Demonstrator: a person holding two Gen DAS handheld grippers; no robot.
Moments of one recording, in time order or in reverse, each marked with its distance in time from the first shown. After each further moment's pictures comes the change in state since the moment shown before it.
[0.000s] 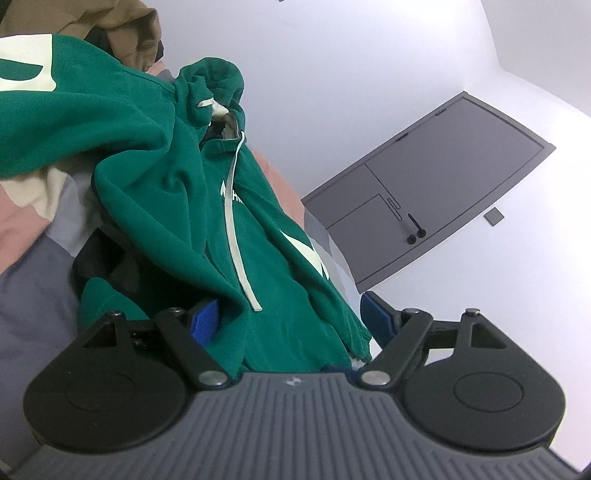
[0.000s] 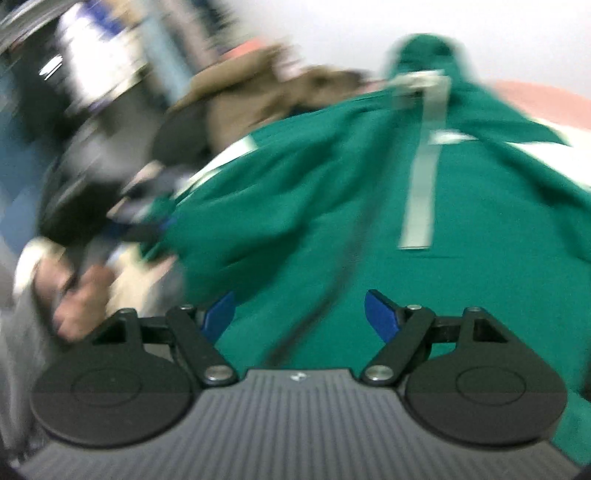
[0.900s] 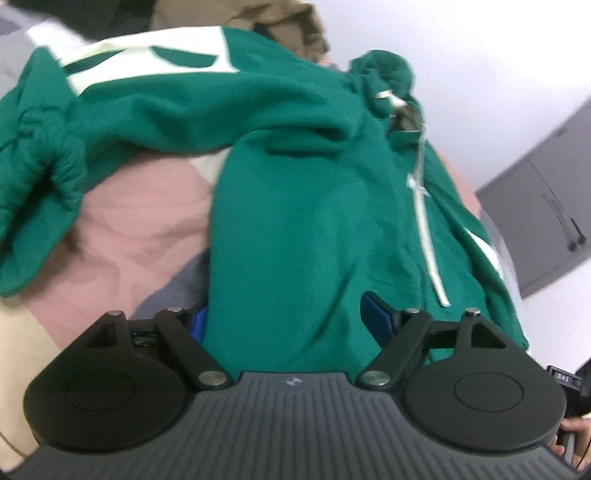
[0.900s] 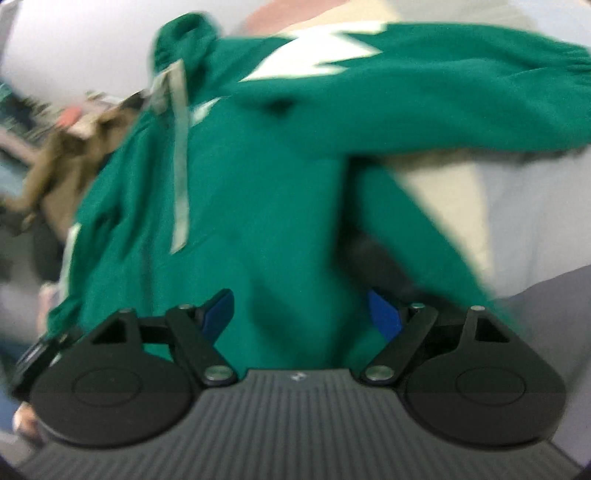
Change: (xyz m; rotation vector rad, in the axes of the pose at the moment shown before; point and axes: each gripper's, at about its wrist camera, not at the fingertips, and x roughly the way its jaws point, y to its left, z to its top) left arm -0.008 0.035 -0.005 -0.050 0.027 0.563; right arm -0.057 -0.152 -0.043 0.660 0.051 -0.288
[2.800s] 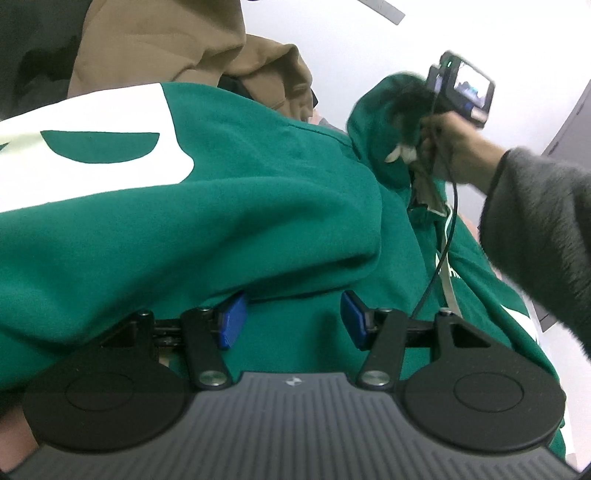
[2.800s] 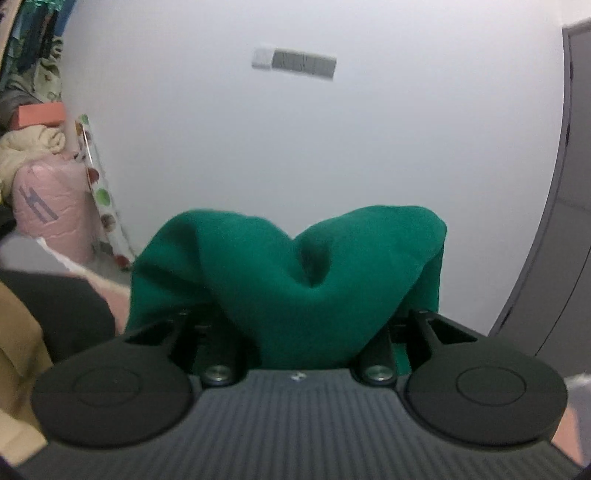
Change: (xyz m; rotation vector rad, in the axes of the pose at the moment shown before) left arm 0.112 0.012 0.093 0.087 -0.192 -0.005; right arm 0.284 0.335 0.319 -0.633 -0.730 -0.419
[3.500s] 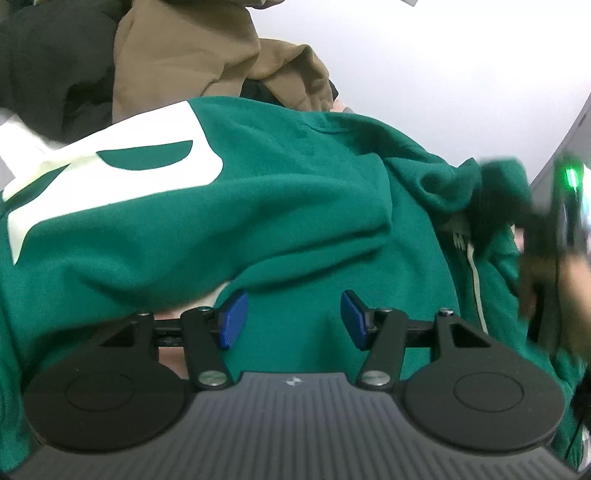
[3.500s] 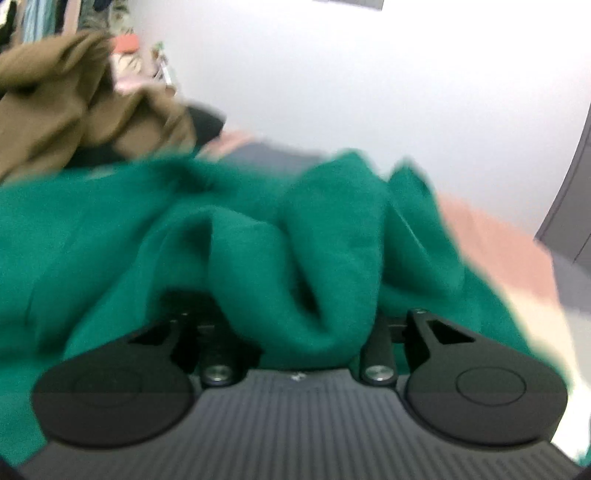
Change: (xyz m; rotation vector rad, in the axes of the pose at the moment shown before) left arm -0.044 -0.028 -0.003 0.058 0.051 0.154; right arm -0.192 -0.040 -0.123 -0.082 0.213 0.190
